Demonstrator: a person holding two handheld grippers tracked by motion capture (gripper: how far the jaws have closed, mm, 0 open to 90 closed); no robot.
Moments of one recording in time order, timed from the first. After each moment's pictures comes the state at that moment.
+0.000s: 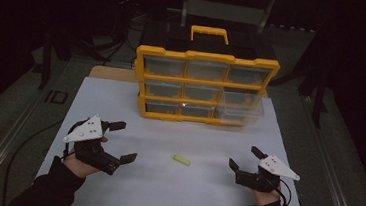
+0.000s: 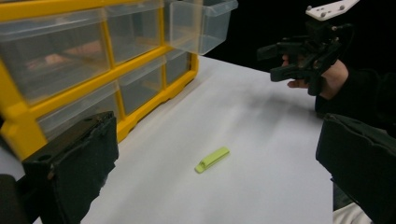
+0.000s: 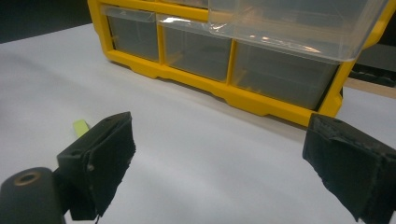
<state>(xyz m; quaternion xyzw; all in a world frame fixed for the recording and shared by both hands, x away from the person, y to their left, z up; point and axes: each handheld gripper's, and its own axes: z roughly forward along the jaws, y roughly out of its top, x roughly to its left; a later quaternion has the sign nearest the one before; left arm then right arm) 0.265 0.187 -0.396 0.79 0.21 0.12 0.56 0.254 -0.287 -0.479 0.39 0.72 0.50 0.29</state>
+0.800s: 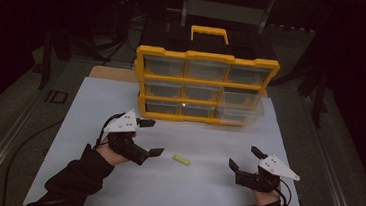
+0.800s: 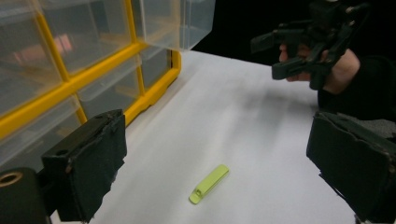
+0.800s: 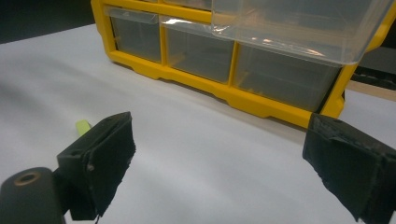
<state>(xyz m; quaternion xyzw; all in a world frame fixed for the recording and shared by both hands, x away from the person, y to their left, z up) 0.307 0.127 -0.419 0.81 0.17 0.09 0.55 0.253 -0.287 -0.478 0.38 0.72 0.50 0.29</state>
